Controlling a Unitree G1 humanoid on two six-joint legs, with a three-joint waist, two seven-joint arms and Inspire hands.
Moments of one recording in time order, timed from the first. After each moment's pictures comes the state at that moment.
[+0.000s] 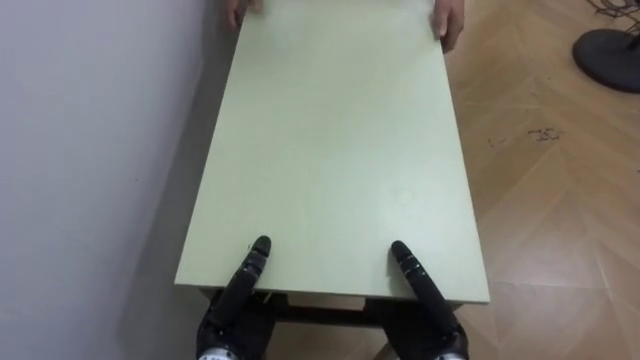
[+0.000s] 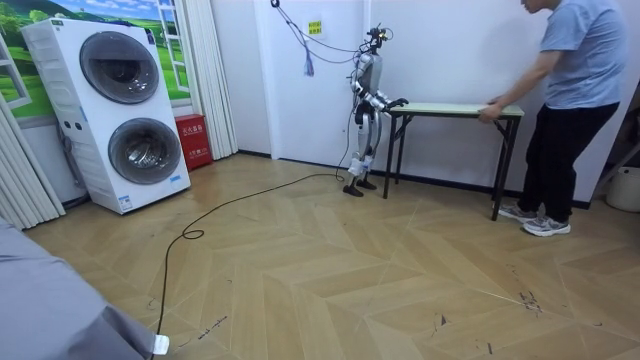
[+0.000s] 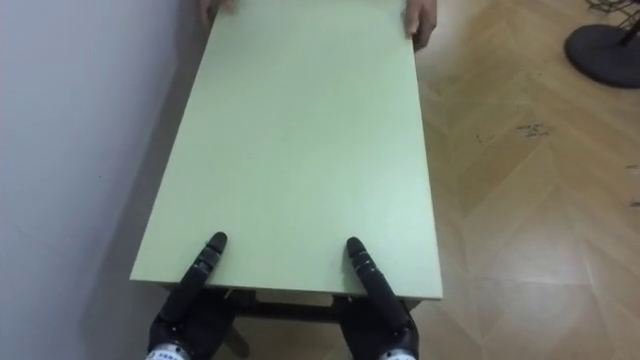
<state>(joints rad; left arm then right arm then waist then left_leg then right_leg) 0.30 0.20 -0.39 0.23 -1.24 -0.15 -0.04 0.33 -0.21 0.40 0.18 1.39 -0.13 0.07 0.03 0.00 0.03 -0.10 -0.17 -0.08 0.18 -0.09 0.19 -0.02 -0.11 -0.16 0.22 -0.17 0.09</state>
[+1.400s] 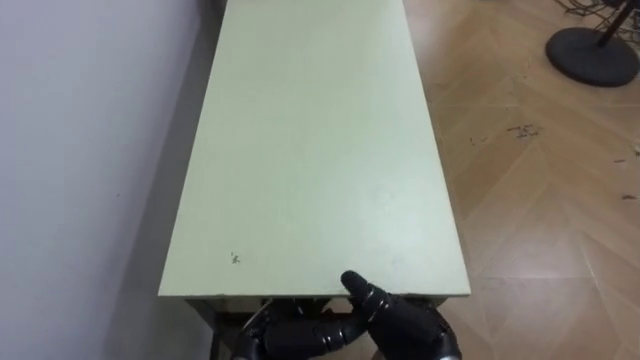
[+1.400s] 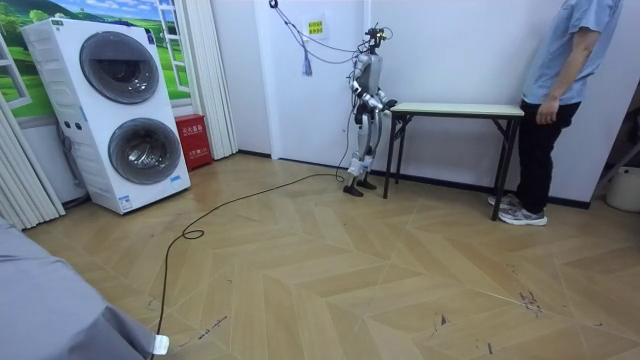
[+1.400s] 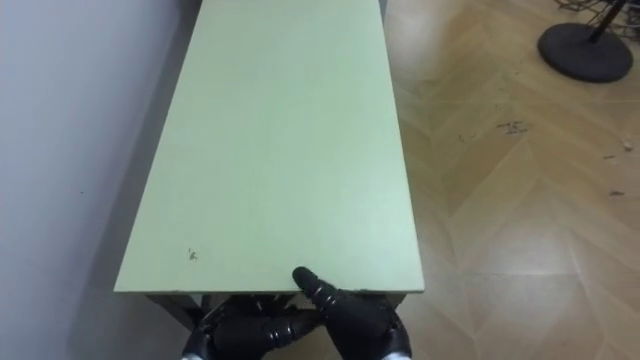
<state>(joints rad) 0.24 0.26 -0.46 0.28 -0.84 0.04 -0.25 0.29 -0.27 0.39 0.24 0.97 0.00 0.28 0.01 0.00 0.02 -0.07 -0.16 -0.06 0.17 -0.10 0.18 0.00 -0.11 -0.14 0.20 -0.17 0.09</state>
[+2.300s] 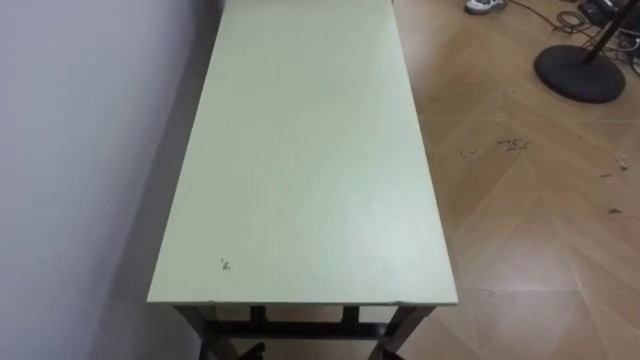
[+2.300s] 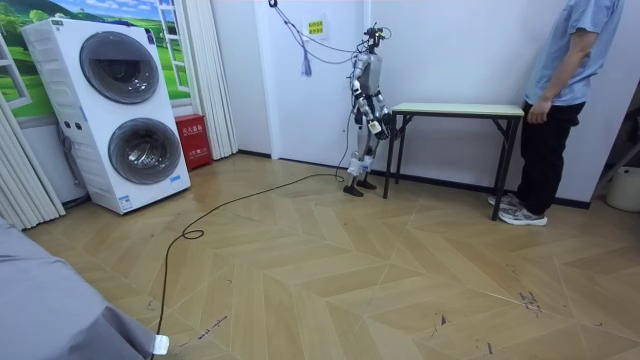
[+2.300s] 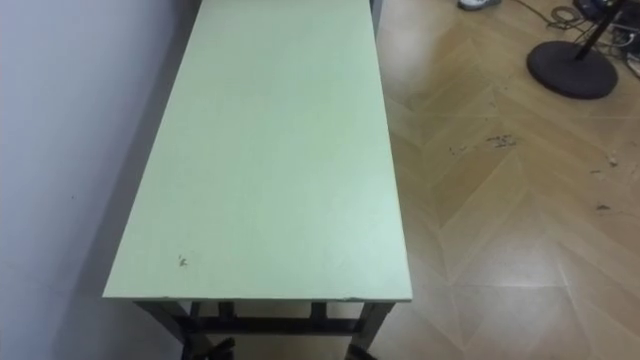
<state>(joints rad) 0.17 0.25 -0.34 0.83 -0.61 0.02 -0.19 0.20 -0.28 0.34 0.80 0.52 0.00 0.26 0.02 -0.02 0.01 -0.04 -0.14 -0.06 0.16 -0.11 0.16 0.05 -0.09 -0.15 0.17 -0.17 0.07</state>
